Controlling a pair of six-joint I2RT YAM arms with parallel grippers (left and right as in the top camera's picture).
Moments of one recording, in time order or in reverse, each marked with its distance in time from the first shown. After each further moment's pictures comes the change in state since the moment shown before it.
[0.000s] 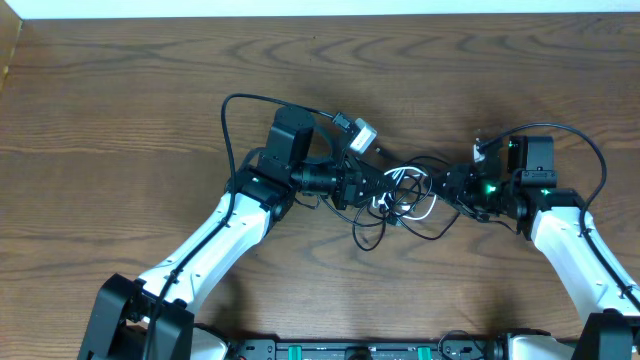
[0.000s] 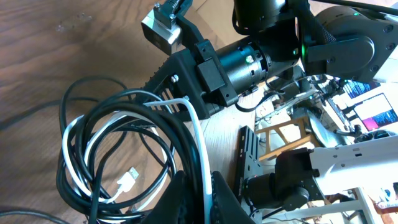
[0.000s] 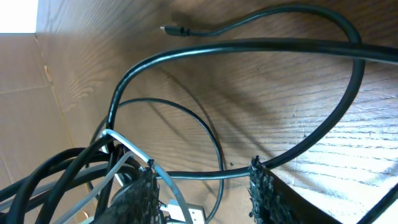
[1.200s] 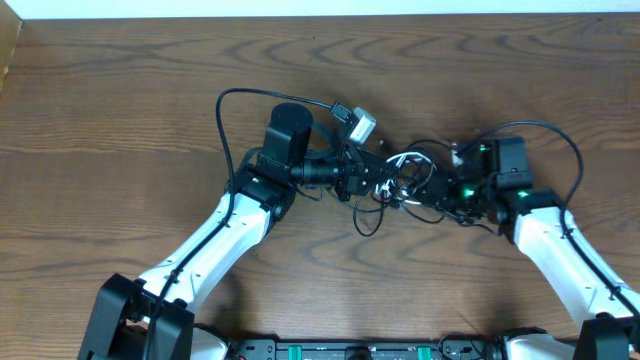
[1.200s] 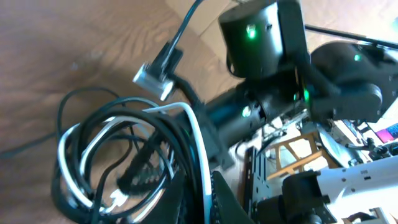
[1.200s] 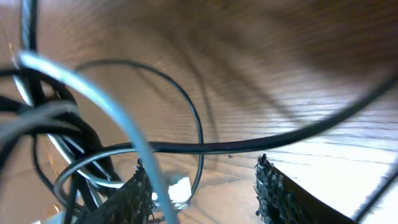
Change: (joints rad) left arm 0.000 0.000 -0.002 0.151 -0.043 -0.069; right arm 0.145 0.000 0.000 0.011 0.105 0.014
